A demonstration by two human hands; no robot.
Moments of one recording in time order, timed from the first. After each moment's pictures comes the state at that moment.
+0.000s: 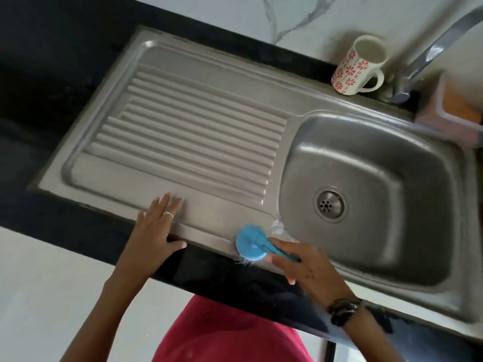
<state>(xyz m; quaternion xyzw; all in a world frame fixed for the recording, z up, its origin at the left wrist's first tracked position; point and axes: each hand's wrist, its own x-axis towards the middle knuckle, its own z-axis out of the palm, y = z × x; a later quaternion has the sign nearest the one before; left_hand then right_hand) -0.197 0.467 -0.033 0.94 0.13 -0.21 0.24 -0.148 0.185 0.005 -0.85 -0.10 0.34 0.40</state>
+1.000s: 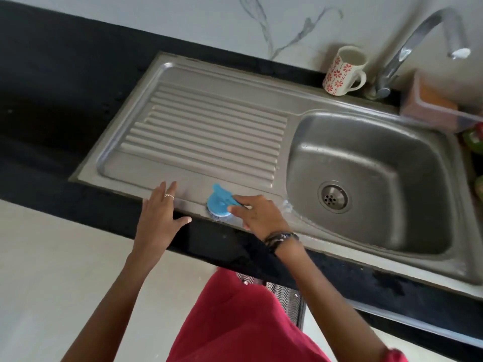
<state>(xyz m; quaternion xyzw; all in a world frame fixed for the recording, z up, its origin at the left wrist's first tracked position) -0.224 0.484 -0.040 0.96 0.19 -0.07 0.22 -0.162 0.284 -0.006 -0.87 -0.10 0.27 0.39</state>
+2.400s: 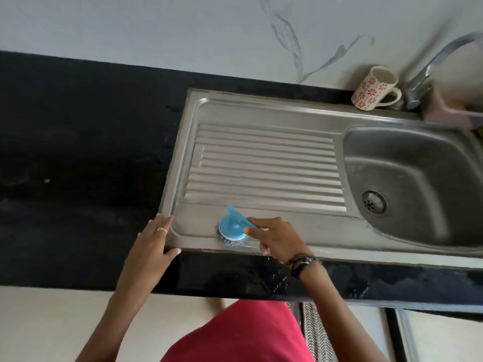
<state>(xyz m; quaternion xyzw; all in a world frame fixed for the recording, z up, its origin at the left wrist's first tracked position) -0.207 0.717 -0.033 0.95 0.09 -0.14 0.25 -0.162 0.473 0.013 -0.87 0.01 0.27 0.41</state>
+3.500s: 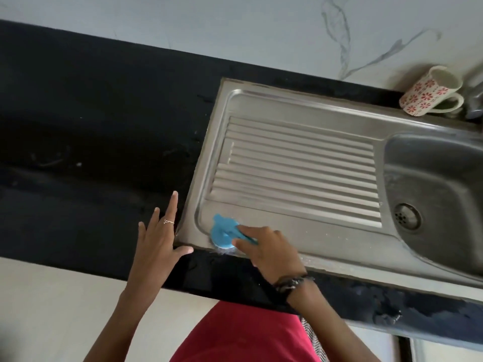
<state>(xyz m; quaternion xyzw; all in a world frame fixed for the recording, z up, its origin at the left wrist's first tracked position) -0.199 0.742 -0.035 0.96 0.11 -0.09 0.26 -0.163 0.536 0.015 -0.91 -0.09 0.27 0.30</state>
